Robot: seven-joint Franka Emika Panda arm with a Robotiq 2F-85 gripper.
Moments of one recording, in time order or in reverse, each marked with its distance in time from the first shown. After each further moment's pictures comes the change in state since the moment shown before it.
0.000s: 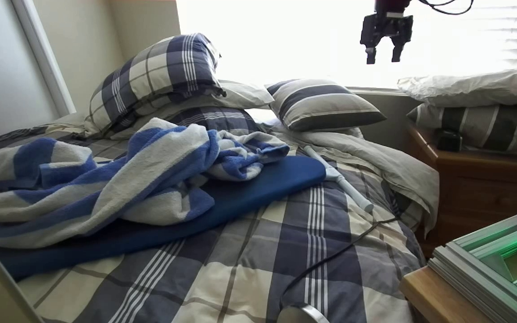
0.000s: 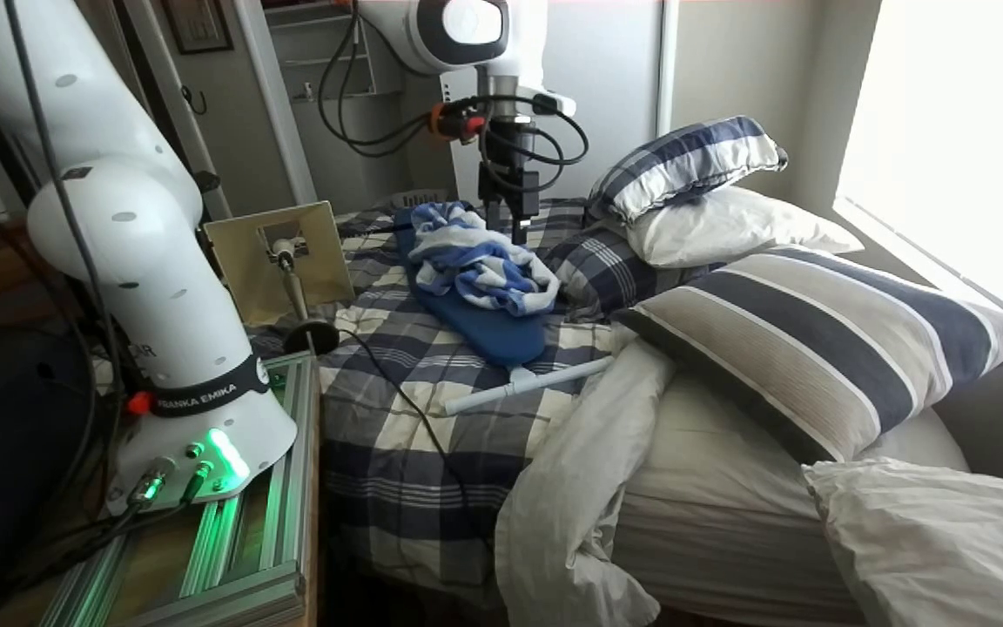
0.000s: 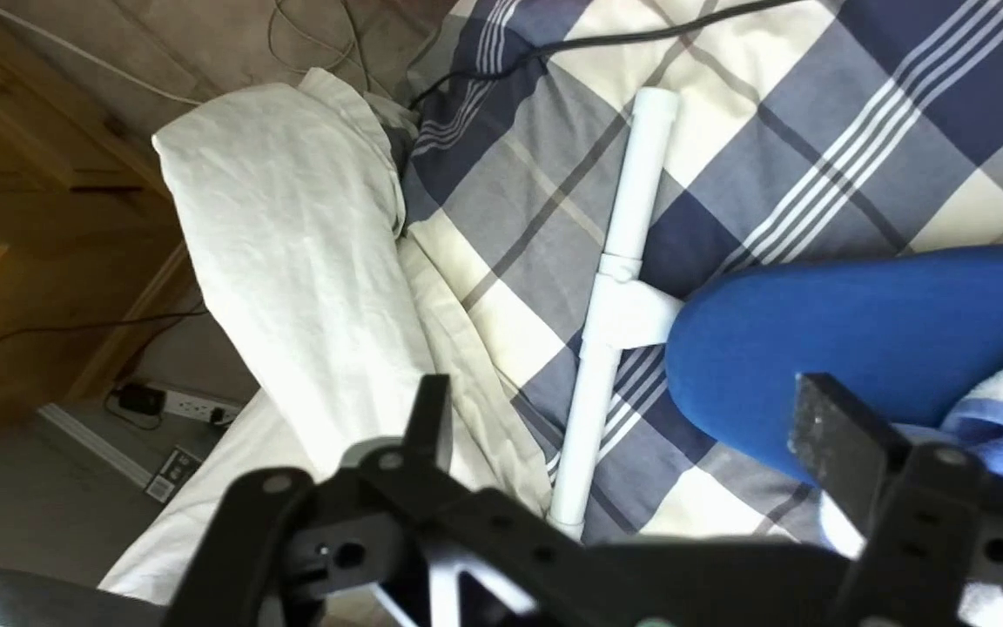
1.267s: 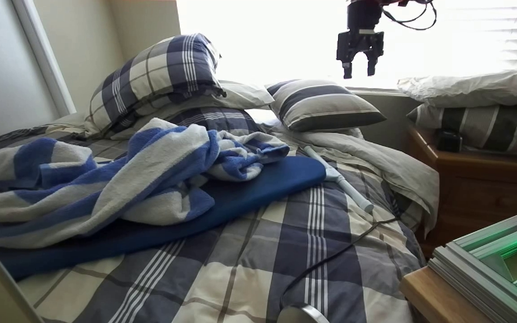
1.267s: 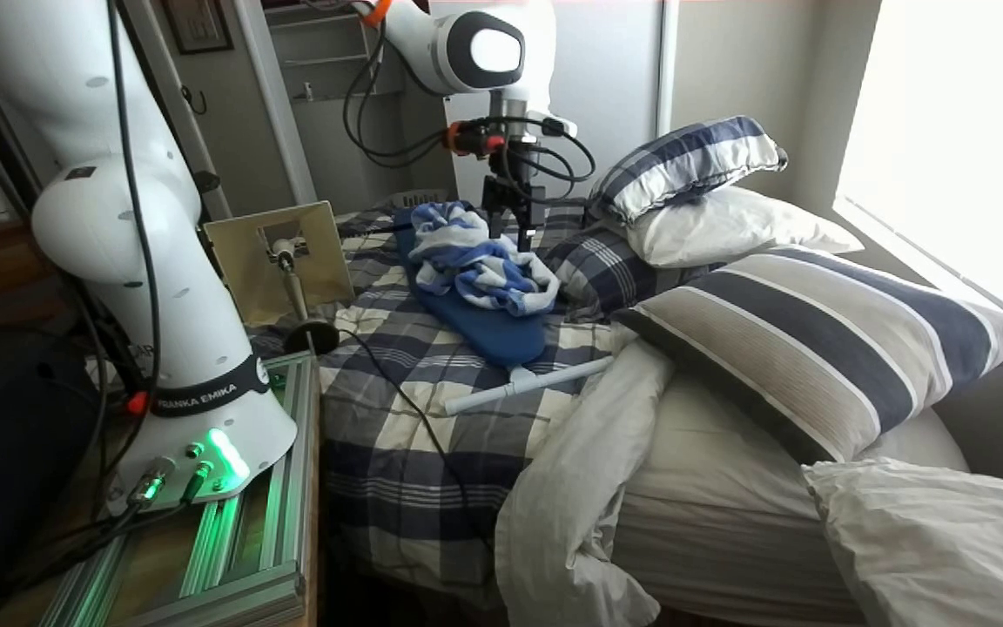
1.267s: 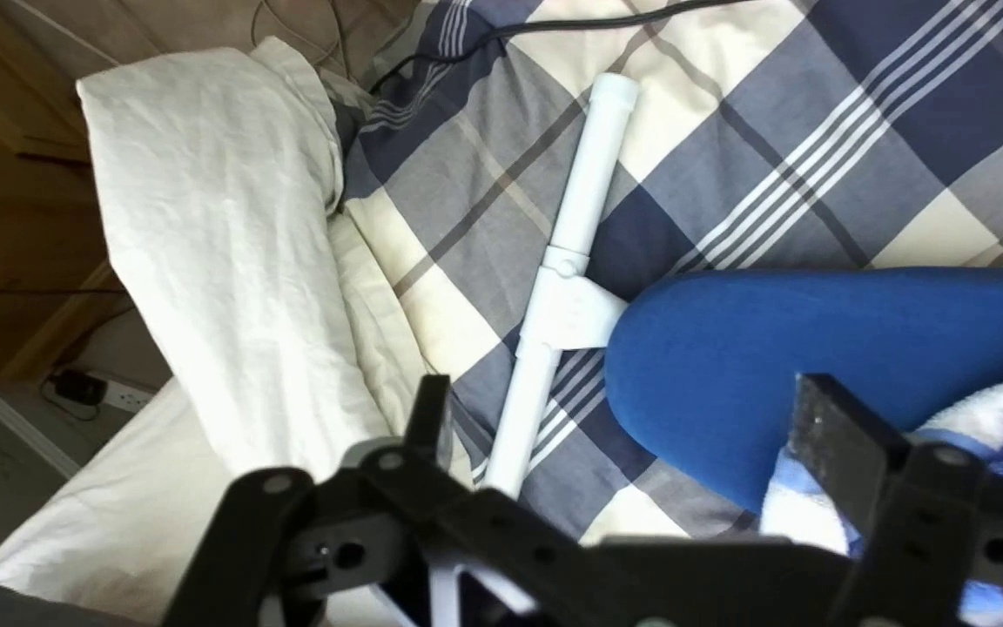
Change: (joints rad) arm 0.035 0.168 0.060 0.114 -0.002 0.002 0.009
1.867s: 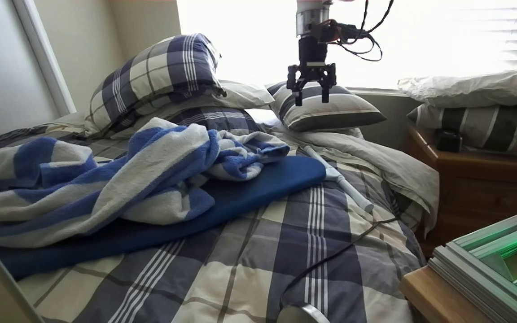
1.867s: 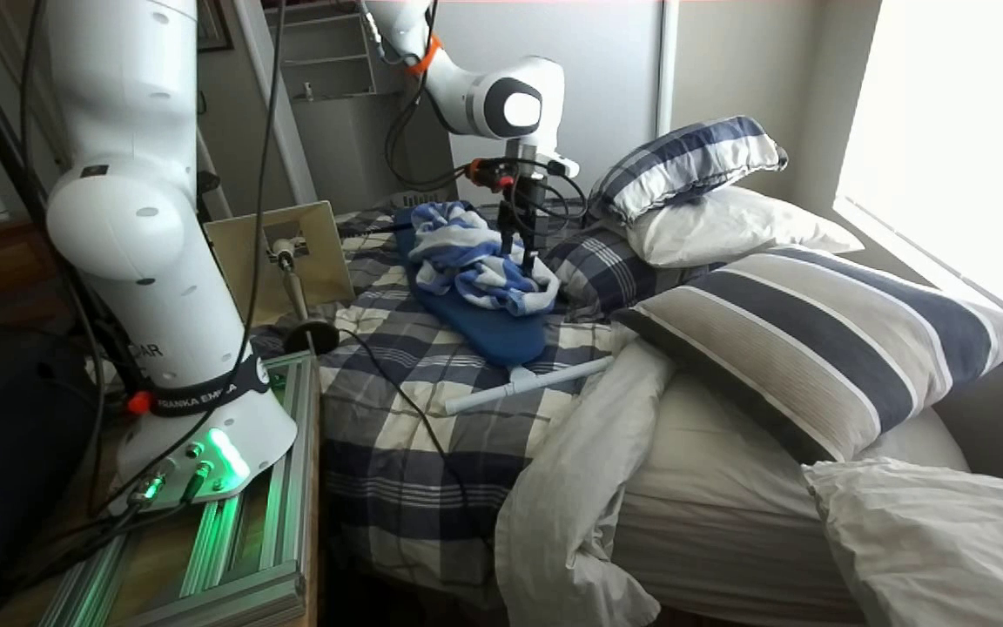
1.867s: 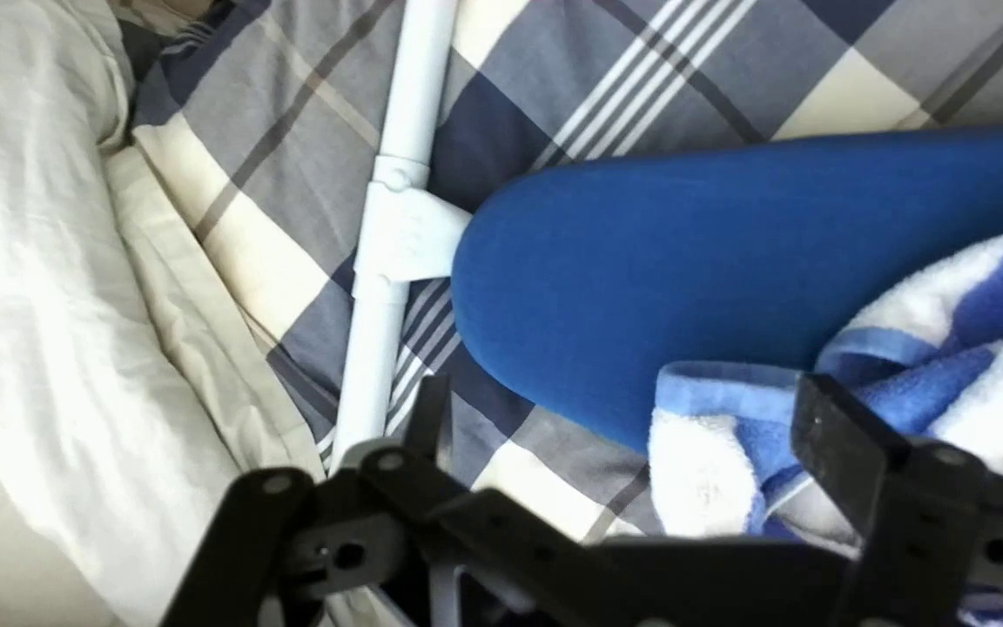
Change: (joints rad) arm 0.098 0.333 0.049 0.247 0.018 0.077 0.222
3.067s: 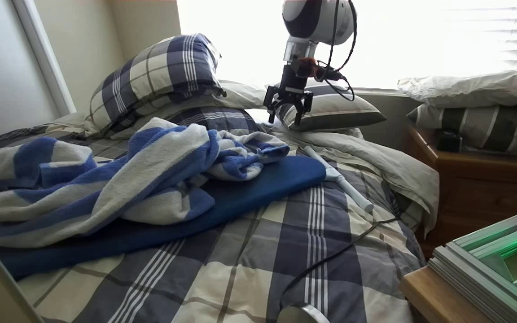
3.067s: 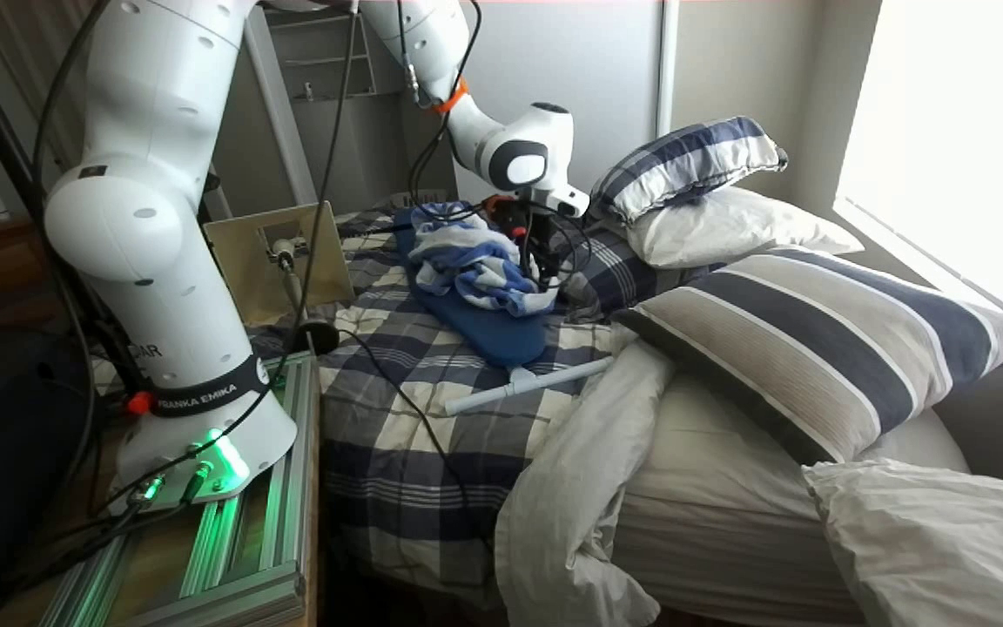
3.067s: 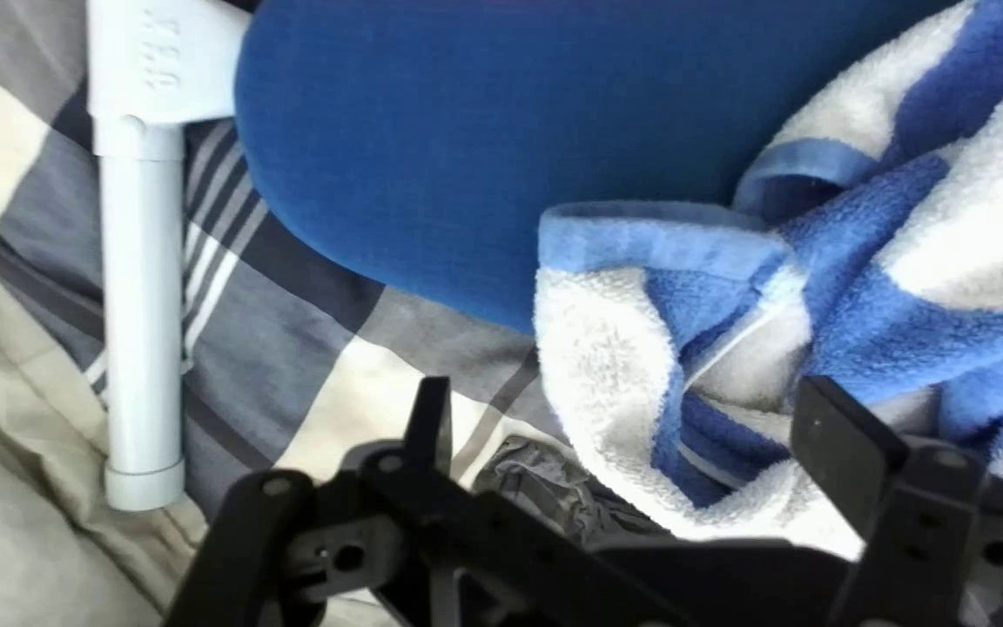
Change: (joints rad) arm -0.023 0.196 0.043 0.047 0.196 0.348 -0.120
